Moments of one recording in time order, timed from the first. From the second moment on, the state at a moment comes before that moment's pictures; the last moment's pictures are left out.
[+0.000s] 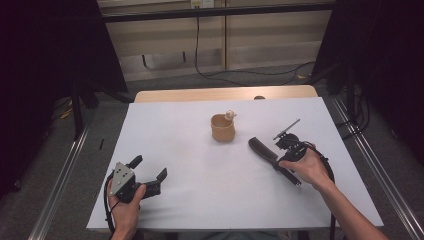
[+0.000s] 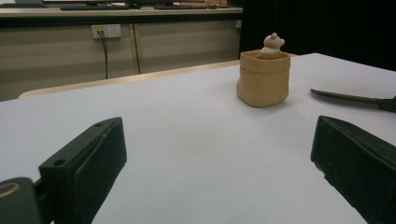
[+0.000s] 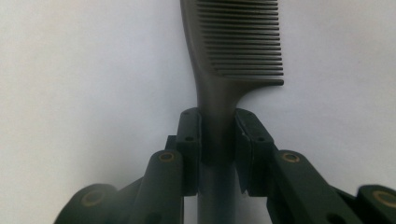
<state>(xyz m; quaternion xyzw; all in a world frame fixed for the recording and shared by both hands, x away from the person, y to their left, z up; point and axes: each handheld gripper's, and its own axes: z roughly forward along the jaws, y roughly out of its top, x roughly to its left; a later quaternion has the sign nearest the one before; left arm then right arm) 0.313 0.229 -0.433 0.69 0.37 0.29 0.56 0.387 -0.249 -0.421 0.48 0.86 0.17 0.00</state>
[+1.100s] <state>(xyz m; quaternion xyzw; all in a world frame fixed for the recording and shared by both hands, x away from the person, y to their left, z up) 0.311 0.230 -0.432 0.69 0.37 0.29 0.56 0.365 -0.267 -0.414 0.47 0.81 0.36 0.06</state>
